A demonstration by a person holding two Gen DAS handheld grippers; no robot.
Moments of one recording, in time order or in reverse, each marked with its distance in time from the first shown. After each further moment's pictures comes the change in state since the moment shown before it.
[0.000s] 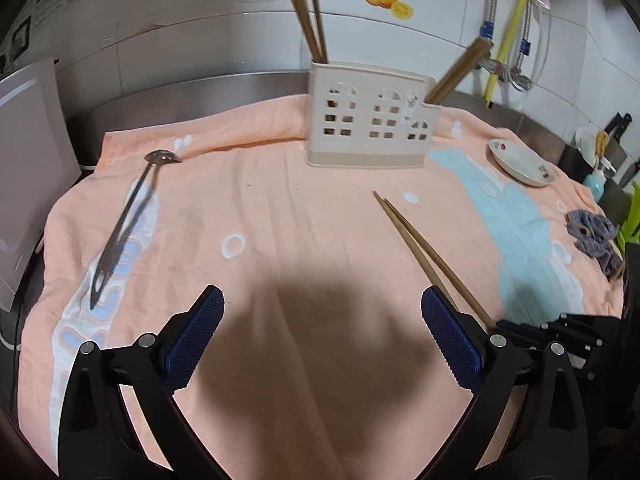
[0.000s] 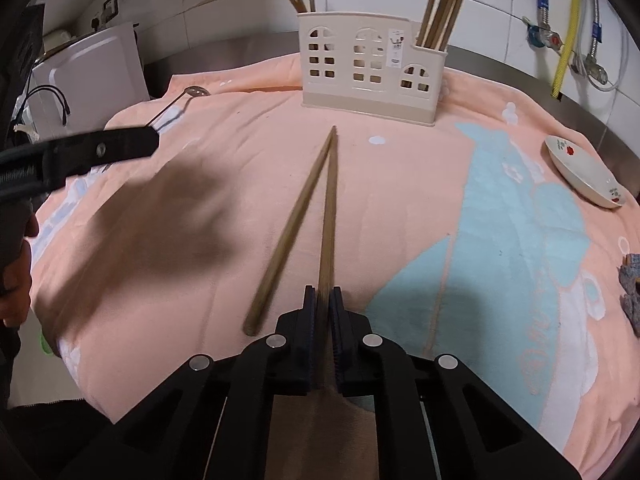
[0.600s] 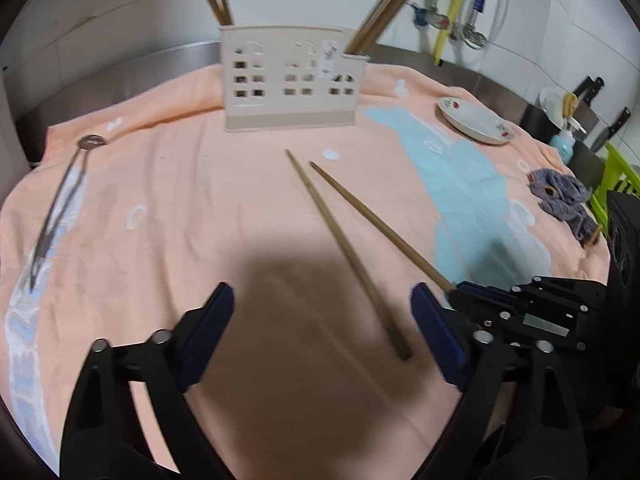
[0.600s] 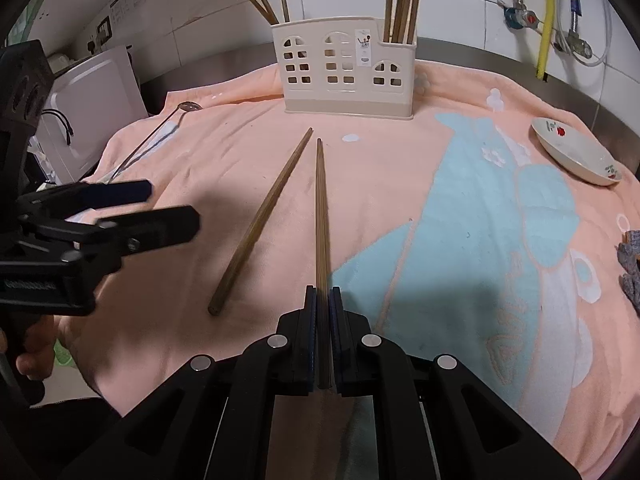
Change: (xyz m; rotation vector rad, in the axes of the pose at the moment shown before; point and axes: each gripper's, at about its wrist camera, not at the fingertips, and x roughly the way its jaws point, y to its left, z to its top) left arm 0.021 -0.068 -0.021 0.055 0.102 -0.127; right arm -0.012 -0.036 -0.011 0.056 -0.020 0.057
